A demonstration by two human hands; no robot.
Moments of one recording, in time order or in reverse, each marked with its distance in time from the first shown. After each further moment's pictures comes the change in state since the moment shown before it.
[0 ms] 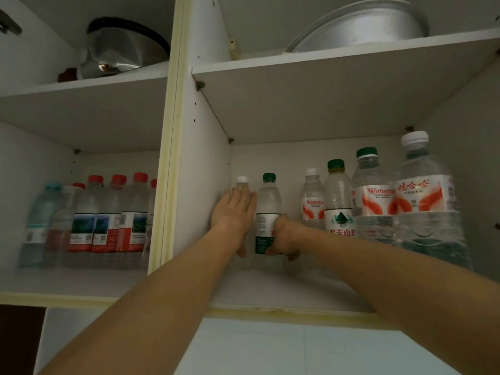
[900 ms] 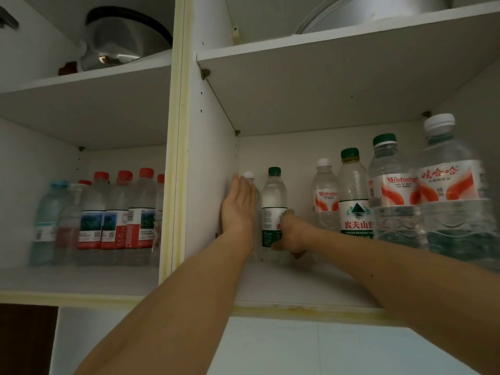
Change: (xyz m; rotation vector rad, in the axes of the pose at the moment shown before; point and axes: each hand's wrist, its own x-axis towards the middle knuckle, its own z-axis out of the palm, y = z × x) left_hand 0.001 0.005 0.008 0.326 -0.058 -0.108; right_hand 0.003 -0.004 0.013 0.056 -0.022 -0.031
